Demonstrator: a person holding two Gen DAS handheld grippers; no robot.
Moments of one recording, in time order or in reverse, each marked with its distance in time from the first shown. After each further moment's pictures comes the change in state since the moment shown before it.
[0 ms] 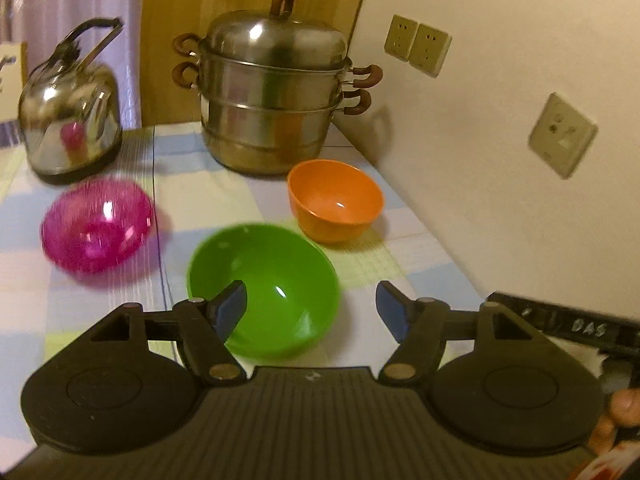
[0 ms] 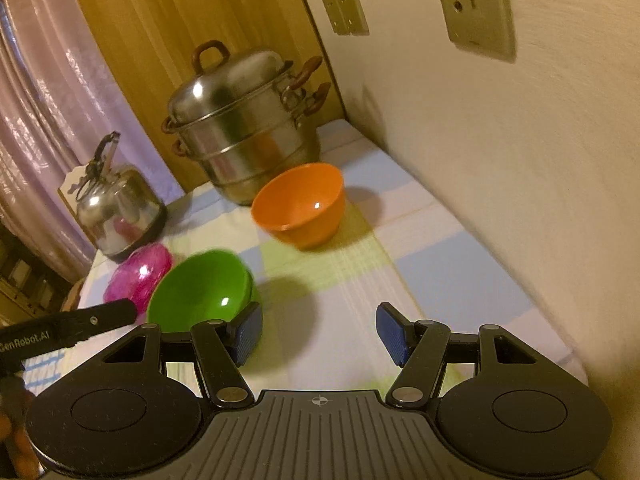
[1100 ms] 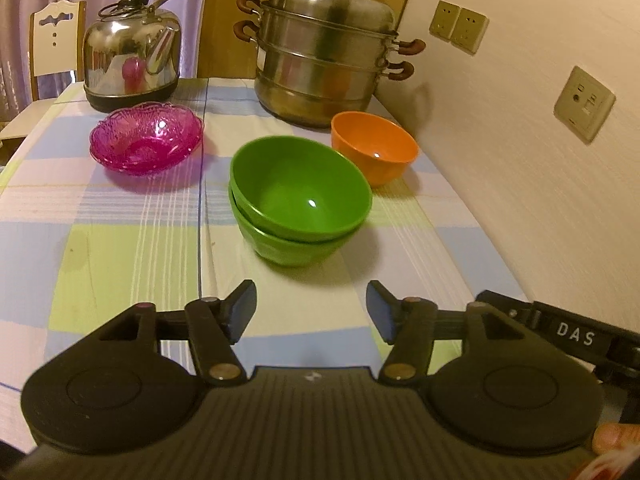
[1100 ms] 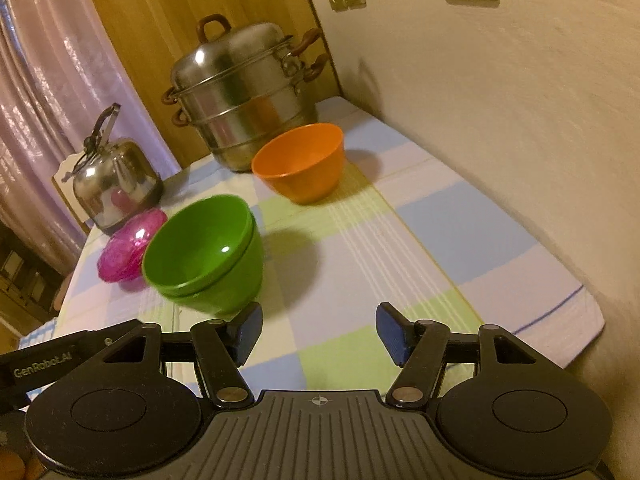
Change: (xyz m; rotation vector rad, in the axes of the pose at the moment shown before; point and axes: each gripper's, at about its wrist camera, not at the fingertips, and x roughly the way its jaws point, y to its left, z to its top) left arm -0.030 -0.008 -0.105 -0.149 0.000 0.093; right arm -0.004 0.015 -0.078 0.001 0.011 -0.023
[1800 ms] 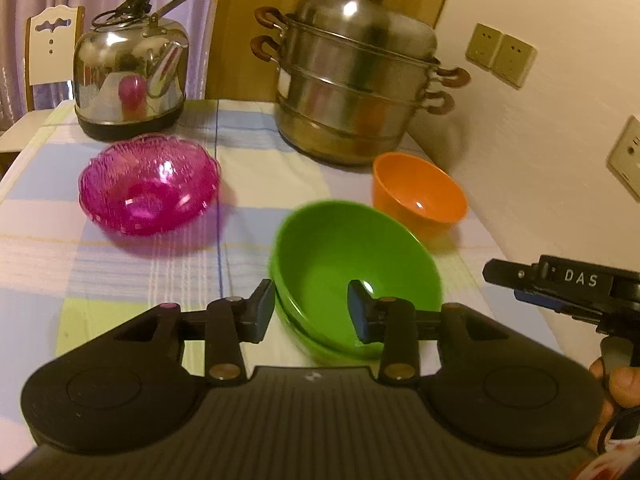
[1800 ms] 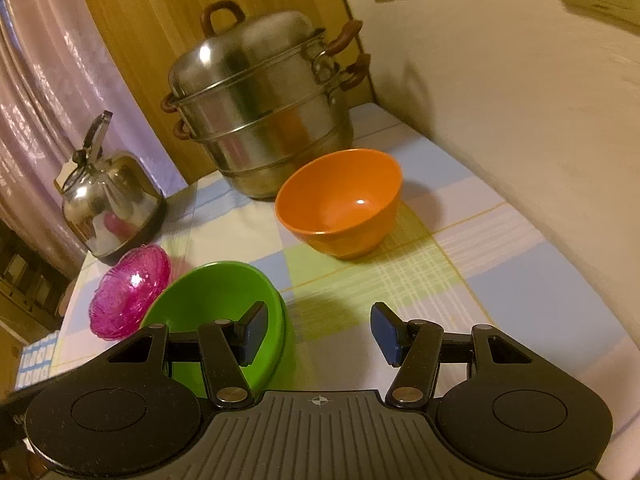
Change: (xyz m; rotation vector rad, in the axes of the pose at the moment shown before) left arm 0.065 0.054 0.065 -0.017 -0.035 -0.002; right arm 0.104 0.030 0.079 -0.010 0.007 0.040
